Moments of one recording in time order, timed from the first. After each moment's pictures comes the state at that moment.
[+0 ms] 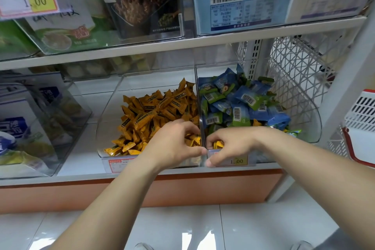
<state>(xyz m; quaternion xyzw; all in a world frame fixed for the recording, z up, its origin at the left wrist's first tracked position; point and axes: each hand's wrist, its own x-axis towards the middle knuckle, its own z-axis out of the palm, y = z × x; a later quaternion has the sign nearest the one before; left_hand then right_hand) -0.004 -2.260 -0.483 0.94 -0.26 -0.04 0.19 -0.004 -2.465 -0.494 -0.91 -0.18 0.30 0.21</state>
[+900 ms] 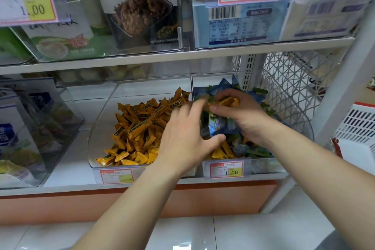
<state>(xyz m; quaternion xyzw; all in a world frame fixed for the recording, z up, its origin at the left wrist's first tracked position) -0.009 -2.303 -0.467 0.92 -0.25 0.14 0.26 0.005 -2.483 -0.466 -0.71 -0.05 -0.08 0.70</state>
